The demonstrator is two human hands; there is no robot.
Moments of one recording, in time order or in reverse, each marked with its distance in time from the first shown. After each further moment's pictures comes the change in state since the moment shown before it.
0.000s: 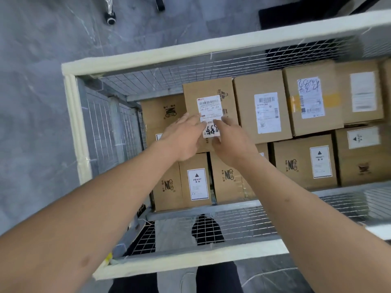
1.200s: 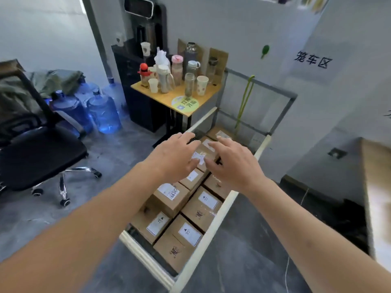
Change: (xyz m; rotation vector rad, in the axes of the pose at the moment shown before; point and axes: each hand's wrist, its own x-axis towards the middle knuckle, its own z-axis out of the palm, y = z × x) left_hand -0.419 0.120 -0.292 0.451 0.537 0.880; right_hand -0.469 -0.269 -0.203 -0.055 0.825 0.465
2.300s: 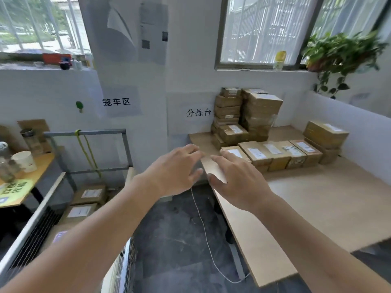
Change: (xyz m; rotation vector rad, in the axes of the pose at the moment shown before) left_hand 0.064 0.446 -0.081 -0.171 0.043 0.840; right_hand -0.367 0.206 -0.180 -0.083 0.299 0.770
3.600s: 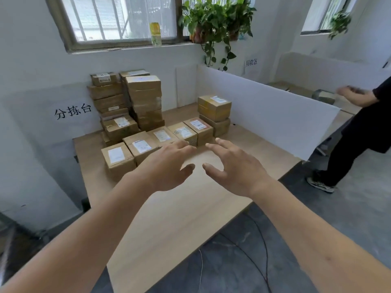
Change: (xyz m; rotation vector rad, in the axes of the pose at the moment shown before) left_hand 0.308 0.414 0.175 -0.076 -0.115 0.320; right_hand -0.142 0.489 -0.136 -0.028 0.020 0.351
